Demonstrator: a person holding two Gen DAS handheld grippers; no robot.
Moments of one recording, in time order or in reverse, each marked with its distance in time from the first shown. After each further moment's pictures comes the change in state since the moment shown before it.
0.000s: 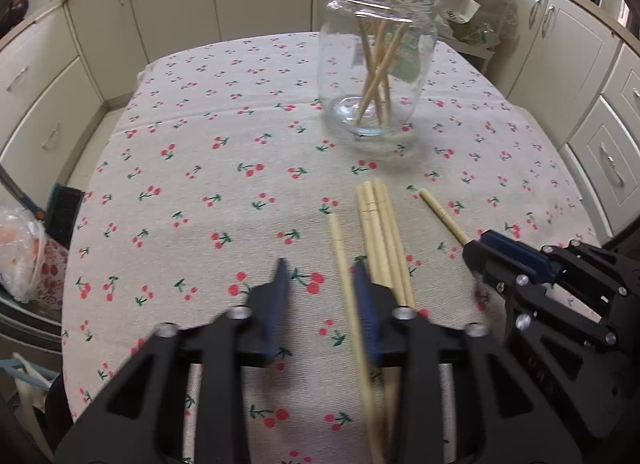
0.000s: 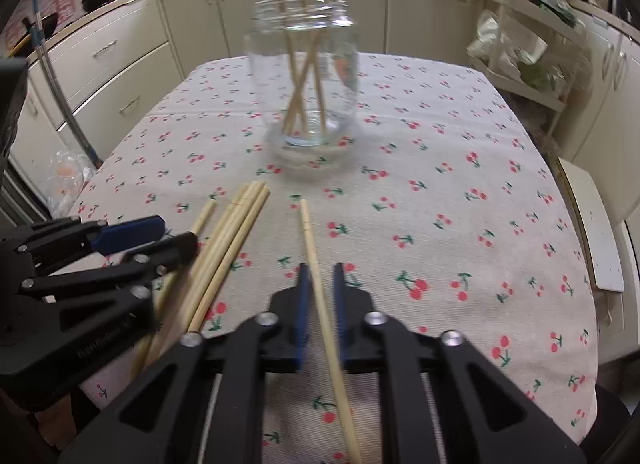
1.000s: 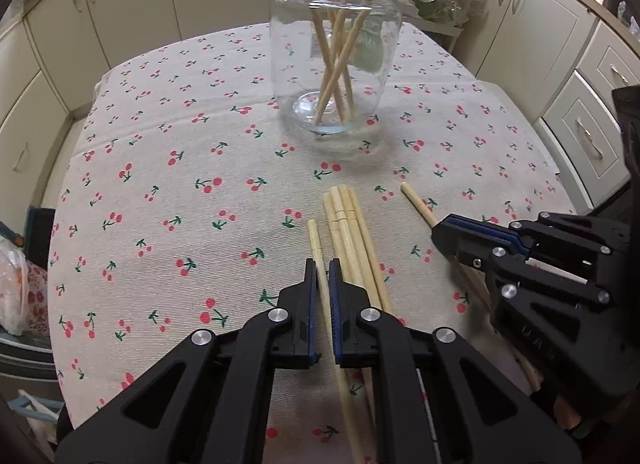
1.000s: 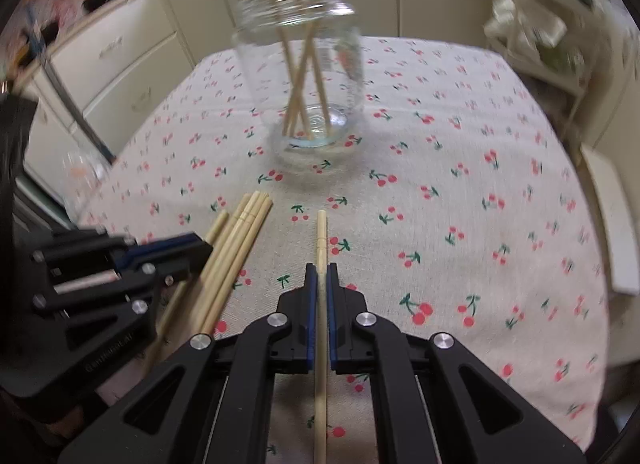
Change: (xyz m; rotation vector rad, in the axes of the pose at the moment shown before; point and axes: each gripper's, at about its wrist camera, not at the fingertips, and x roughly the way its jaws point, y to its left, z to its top) left arm 0.008 -0.010 0.014 0.089 0.059 -0.082; right arm 0.012 -0.012 0.017 0.036 0.074 0.110
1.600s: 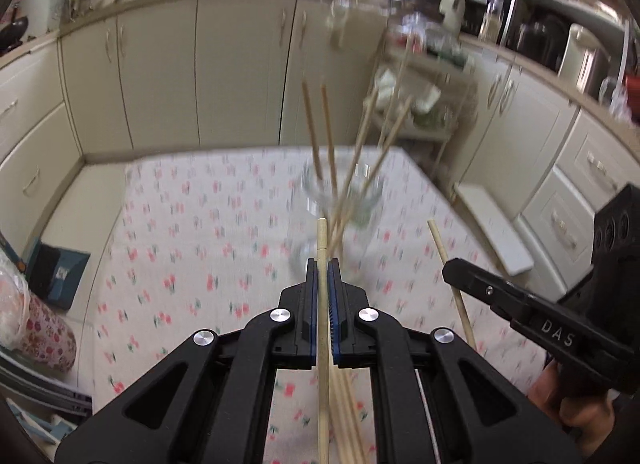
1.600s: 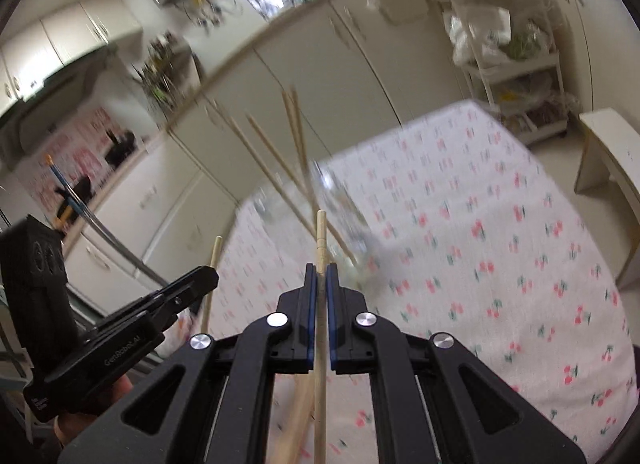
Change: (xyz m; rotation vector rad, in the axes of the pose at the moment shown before) left arm -0.094 0.012 0.052 -0.089 -0.355 -0.039; right arm -0.080 -0.031 0.031 0.307 -0.362 0.245
